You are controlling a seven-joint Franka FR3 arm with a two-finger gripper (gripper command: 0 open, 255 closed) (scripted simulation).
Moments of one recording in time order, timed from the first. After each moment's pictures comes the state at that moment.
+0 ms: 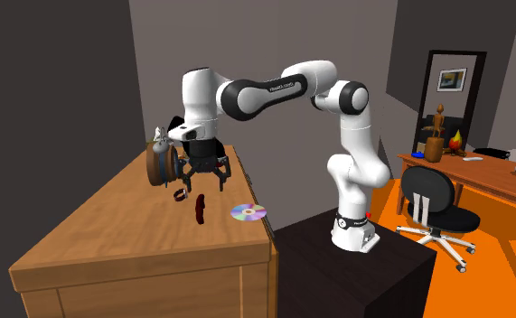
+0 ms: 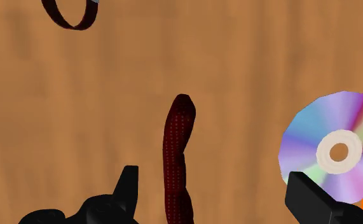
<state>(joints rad) 0.07 0.21 -0.21 -1.57 0.03 1.78 -1.23</state>
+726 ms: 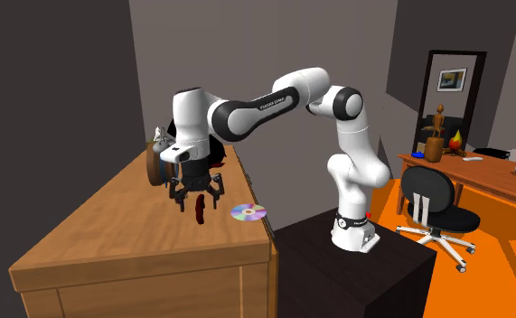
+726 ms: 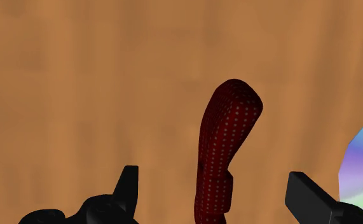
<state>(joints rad) 0.06 0.32 -0.20 -1.55 0.05 1.85 -1.31</state>
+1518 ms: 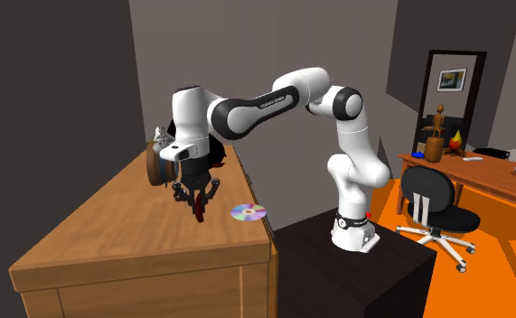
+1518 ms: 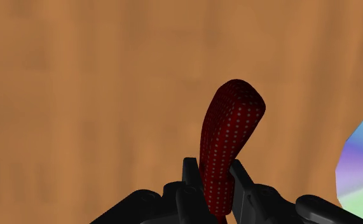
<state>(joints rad) 0.06 0.32 -0.20 -1.54 0.05 1.83 -1.31</state>
